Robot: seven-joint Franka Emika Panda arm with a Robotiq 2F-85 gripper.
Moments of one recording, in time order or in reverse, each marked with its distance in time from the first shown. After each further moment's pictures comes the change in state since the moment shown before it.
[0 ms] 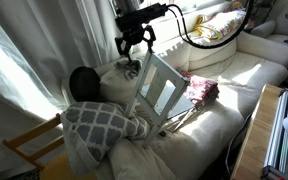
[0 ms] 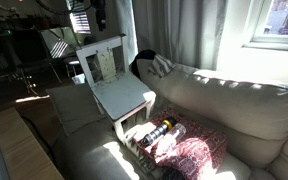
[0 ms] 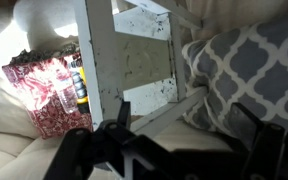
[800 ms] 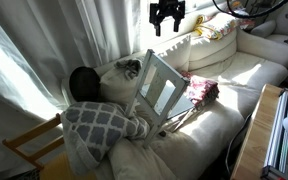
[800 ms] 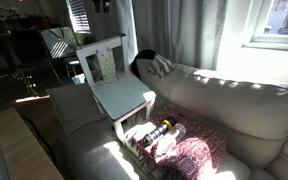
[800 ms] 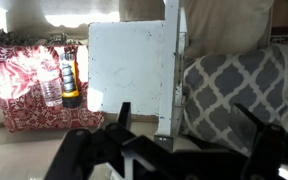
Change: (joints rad) arm -0.204 -0.418 -0.006 -0.442 0.216 0.132 -0.488
